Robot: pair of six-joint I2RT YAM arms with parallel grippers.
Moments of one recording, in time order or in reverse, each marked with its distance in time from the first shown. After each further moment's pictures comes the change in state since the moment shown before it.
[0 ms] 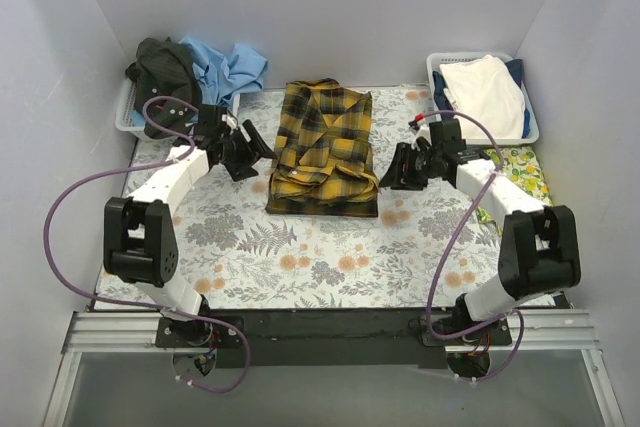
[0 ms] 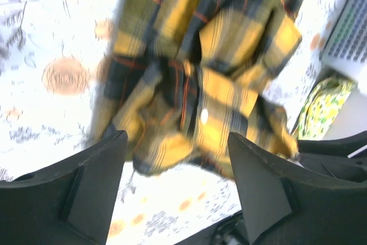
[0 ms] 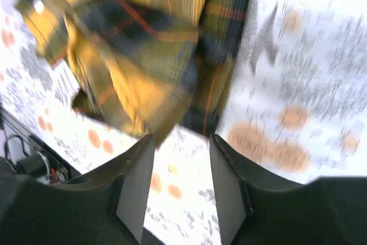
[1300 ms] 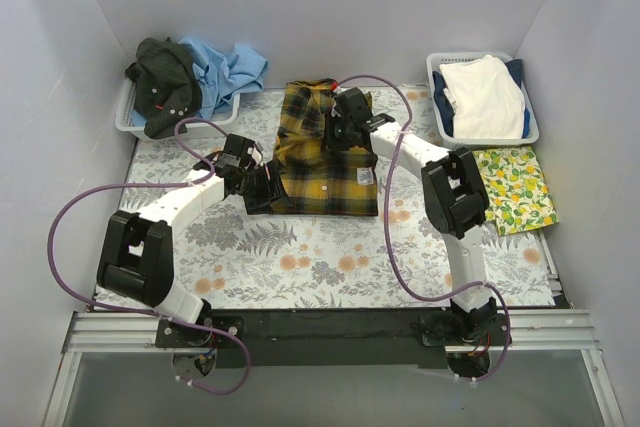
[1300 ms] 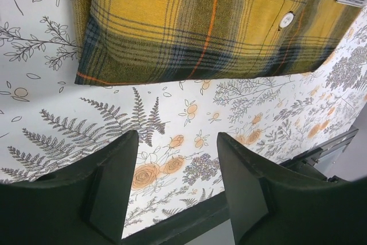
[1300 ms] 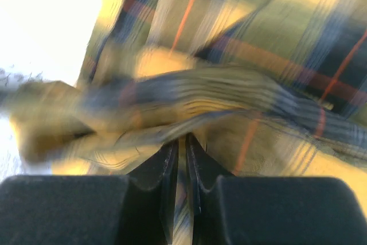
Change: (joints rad) left arm -0.182 -0.155 -0.256 -0.056 -0.006 0.125; right arm 0.375 0.538 0.608 0.068 0.407 0.031
